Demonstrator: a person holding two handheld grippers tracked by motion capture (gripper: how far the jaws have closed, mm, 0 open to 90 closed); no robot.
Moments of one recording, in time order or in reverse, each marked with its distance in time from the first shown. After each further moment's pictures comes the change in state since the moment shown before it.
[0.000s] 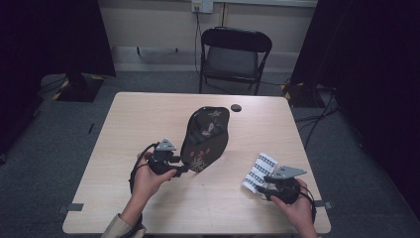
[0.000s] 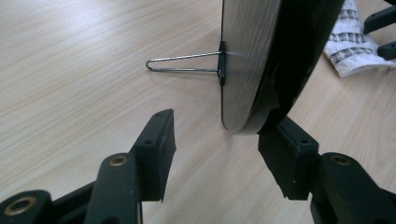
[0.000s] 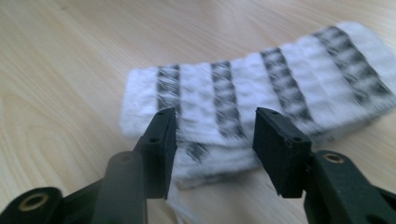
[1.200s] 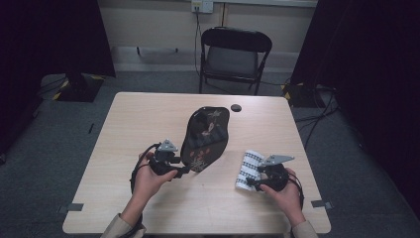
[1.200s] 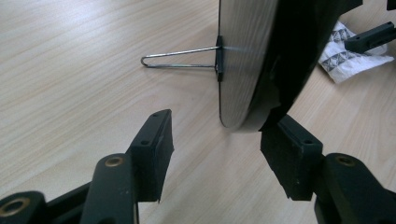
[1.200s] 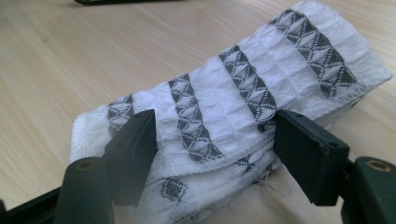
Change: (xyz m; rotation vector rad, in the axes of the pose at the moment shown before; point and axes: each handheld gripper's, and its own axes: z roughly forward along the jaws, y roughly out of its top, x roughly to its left) left arm 0.000 -0.001 0.005 0.019 -0.009 0.013; right arm -0.011 0.027 0.040 0.025 0.059 0.054
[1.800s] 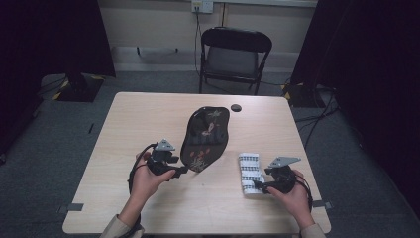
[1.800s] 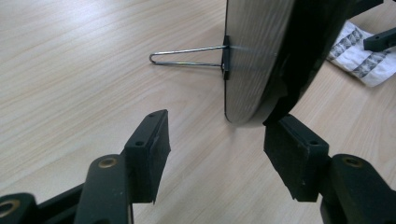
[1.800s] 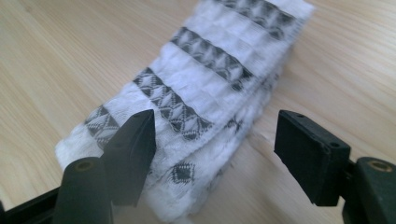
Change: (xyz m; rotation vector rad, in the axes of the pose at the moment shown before) left arm 0.001 -0.001 -0.005 -0.006 0.011 -0.024; right arm -0.010 -0.011 -0.022 0.053 -0.044 -0.021
